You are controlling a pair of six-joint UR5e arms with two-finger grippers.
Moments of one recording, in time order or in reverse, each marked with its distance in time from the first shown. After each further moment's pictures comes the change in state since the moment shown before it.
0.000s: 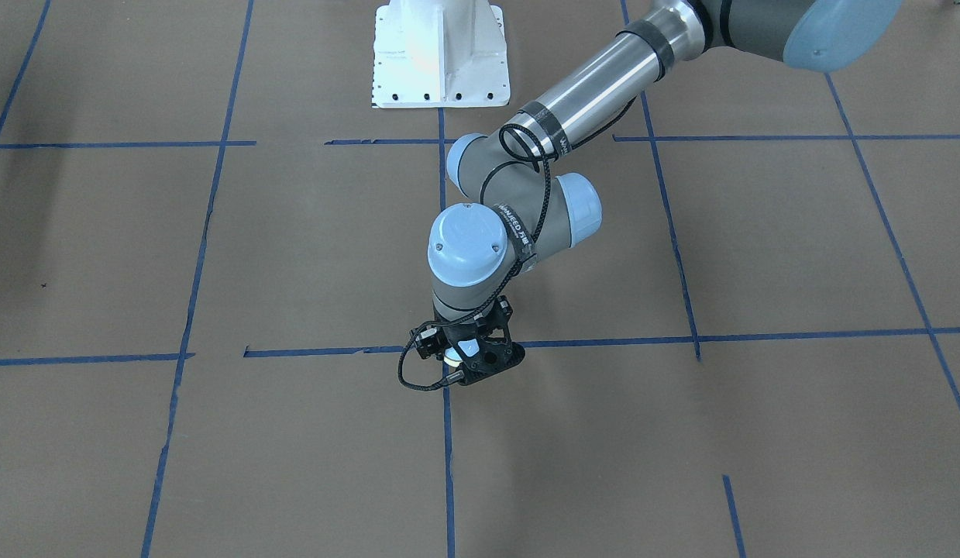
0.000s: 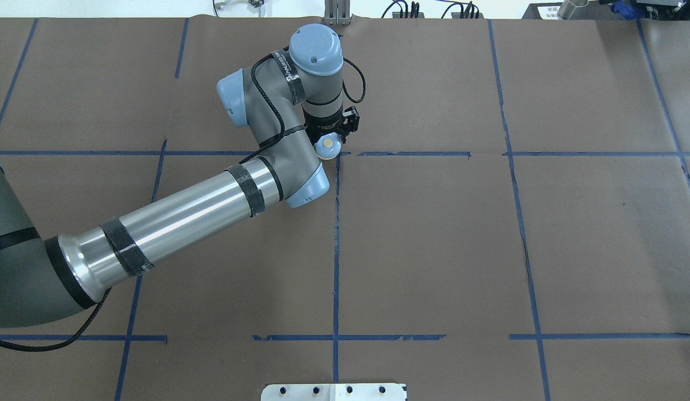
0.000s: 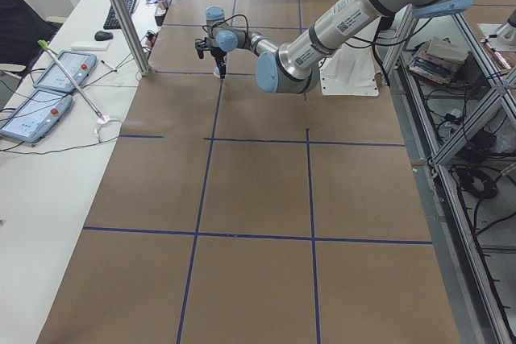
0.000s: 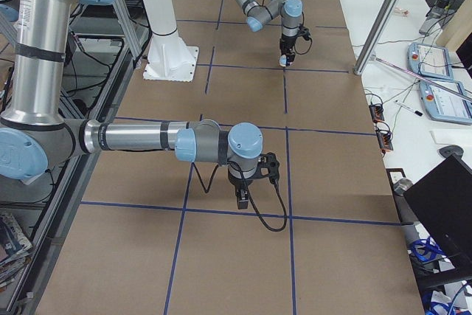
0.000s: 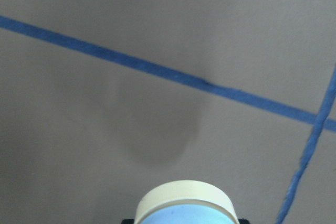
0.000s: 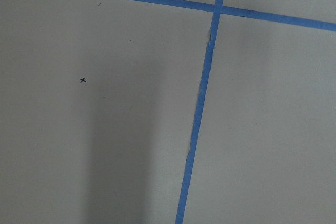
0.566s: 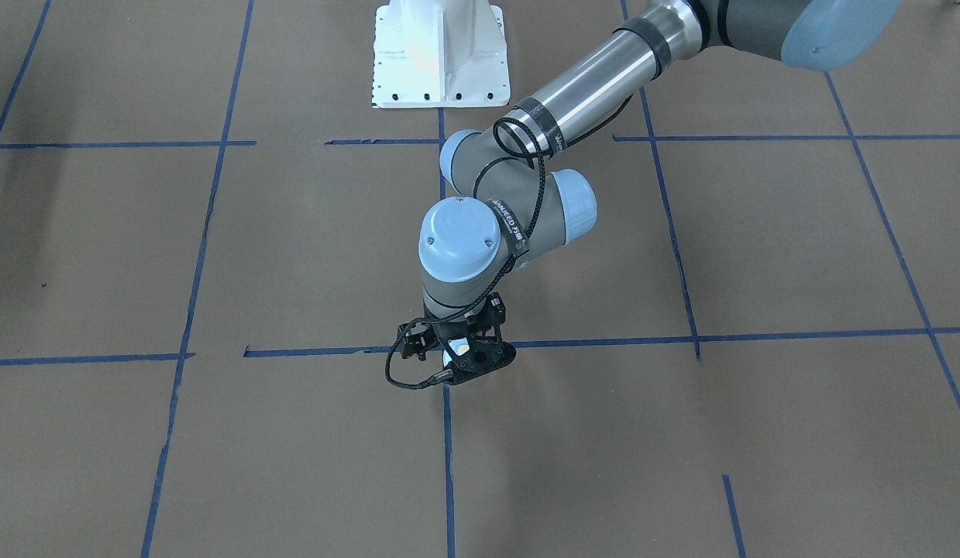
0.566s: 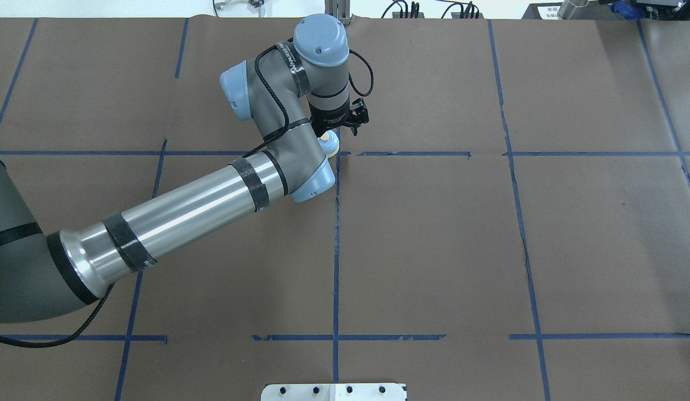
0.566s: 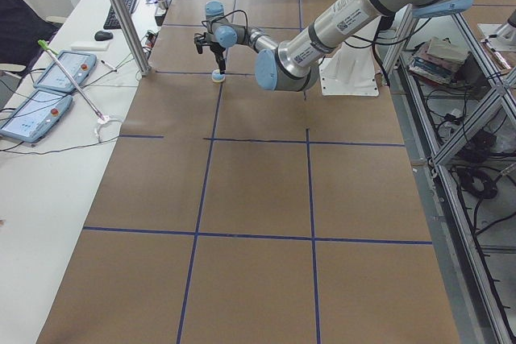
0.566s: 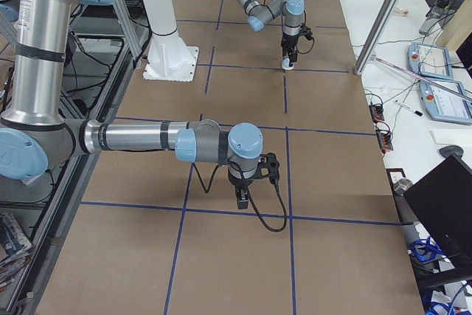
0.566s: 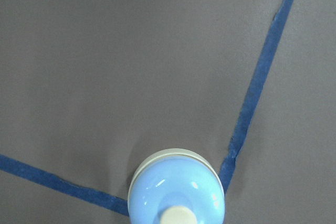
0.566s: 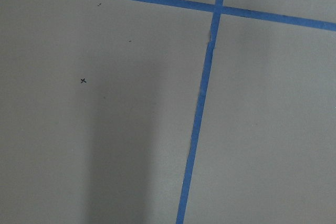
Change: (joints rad) left arm -0.021 -0.018 -0.022 0.013 -0.036 0.022; right arm 0.000 0.000 0.001 0.000 0.002 0.002
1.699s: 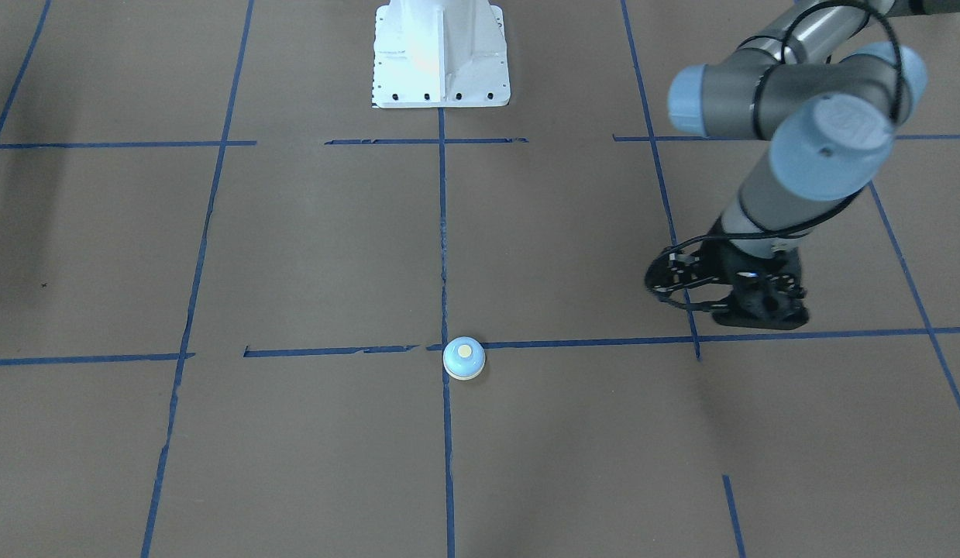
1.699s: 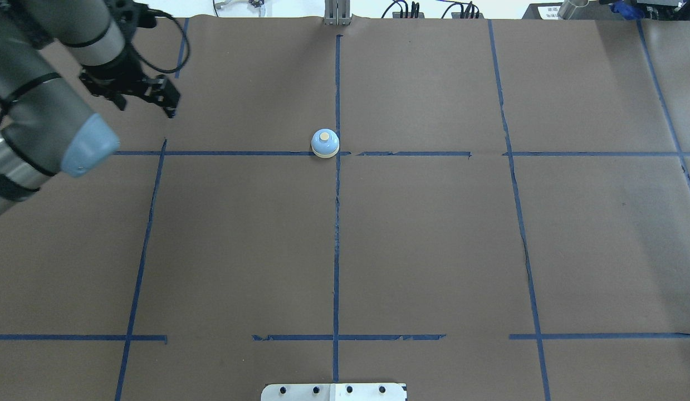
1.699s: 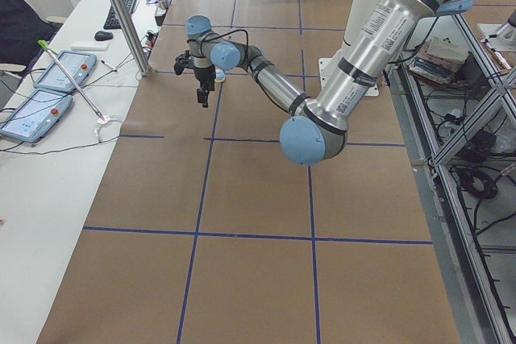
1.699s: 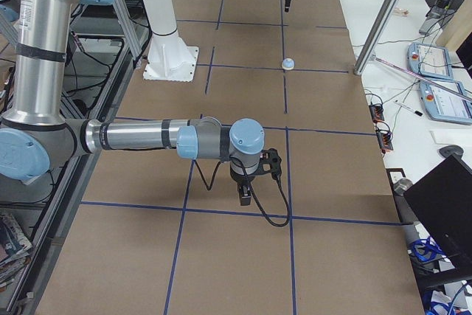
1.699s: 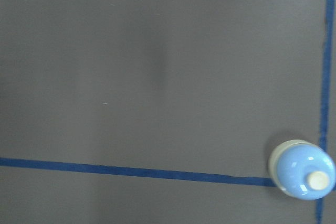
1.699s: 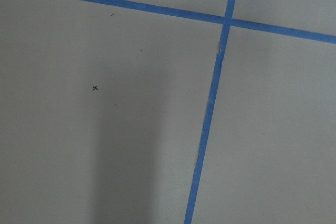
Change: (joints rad) left arm -0.335 0.661 -0.795 0.385 -0.118 0.877; right arm -0.003 0.012 0.017 0.001 0.024 -0.001
